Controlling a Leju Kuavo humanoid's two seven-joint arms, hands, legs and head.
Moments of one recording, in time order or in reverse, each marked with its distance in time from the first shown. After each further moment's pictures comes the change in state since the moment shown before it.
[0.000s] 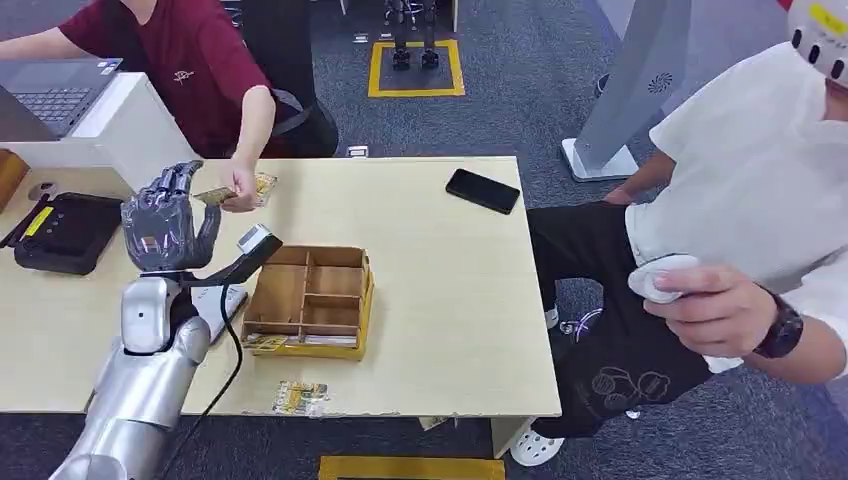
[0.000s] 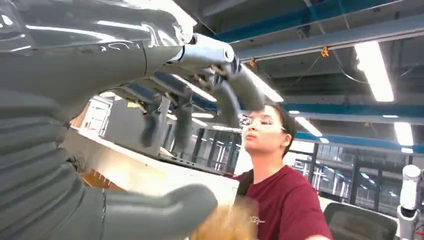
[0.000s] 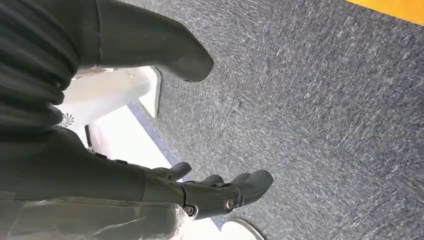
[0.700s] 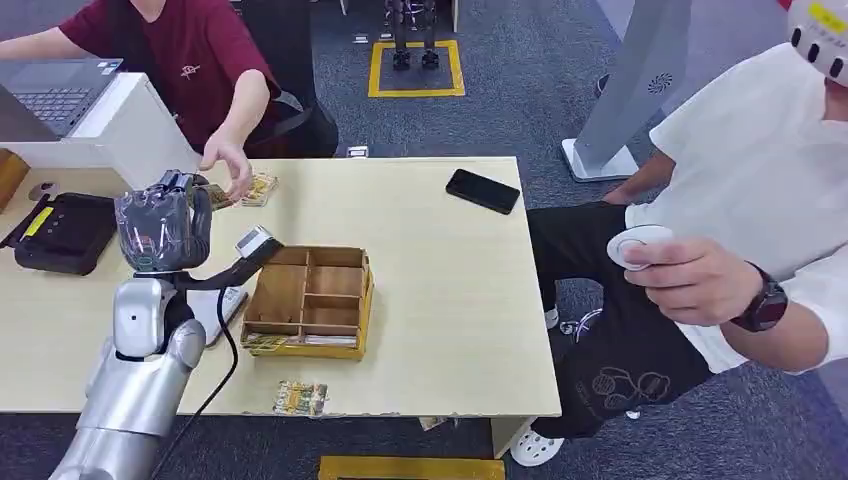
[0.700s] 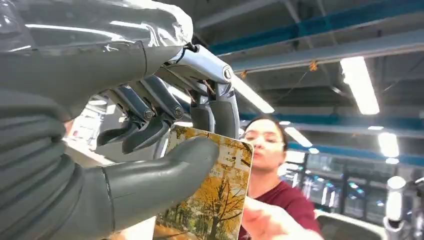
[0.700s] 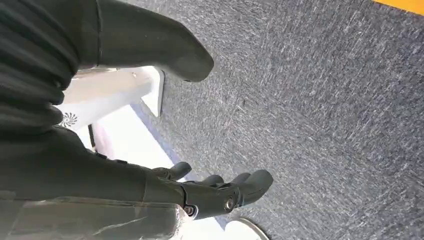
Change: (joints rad) left arm 0.025 0.024 -0.030 -0.101 -0.021 -0.043 0.015; right arm 0.004 -0.013 -0.004 0.000 -0.001 0.006 -0.002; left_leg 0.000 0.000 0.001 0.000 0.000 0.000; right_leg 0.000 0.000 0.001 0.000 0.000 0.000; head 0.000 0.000
